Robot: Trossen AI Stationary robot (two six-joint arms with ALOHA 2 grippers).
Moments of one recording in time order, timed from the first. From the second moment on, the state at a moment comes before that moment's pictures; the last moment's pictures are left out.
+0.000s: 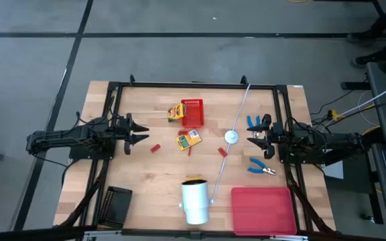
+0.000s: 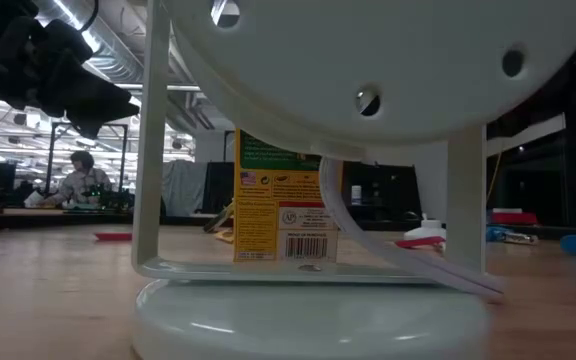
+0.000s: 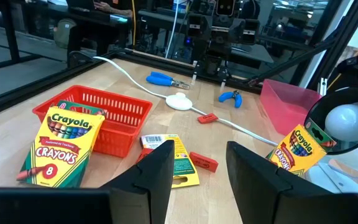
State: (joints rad) left arm 0.13 0.05 0.06 -0.13 0.00 -0.23; right arm 0.03 0.02 0.02 0.02 0.08 0.14
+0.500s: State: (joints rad) left arm 0.13 0.05 0.06 -0.13 0.00 -0.23; right arm 0.03 0.03 0.02 0.04 0.04 0.81
